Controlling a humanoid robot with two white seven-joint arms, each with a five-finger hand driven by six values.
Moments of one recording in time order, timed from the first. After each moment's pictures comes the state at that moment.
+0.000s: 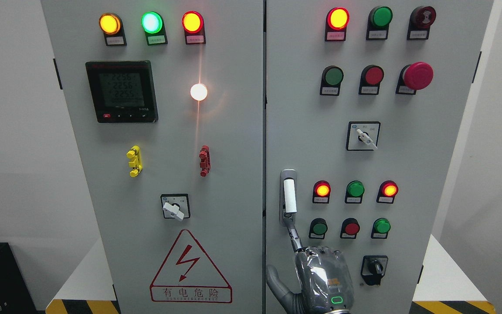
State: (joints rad) left arm -0.04 -0.11 -0.13 -0.05 0.14 -0.06 -0.06; right arm -0.24 0.14 0.28 -1.79 1.44 0.12 0.01
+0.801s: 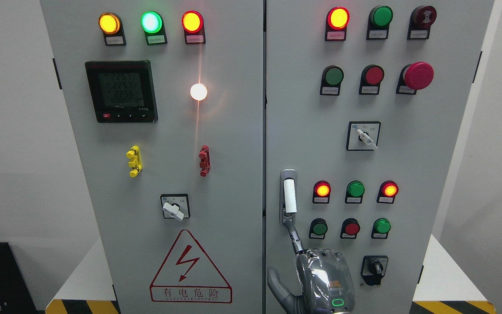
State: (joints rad) left arm -0.04 -0.11 -0.13 -0.05 0.14 -0.06 -0.06; right arm -0.24 0.14 0.28 -1.80 1.45 0.12 0.01
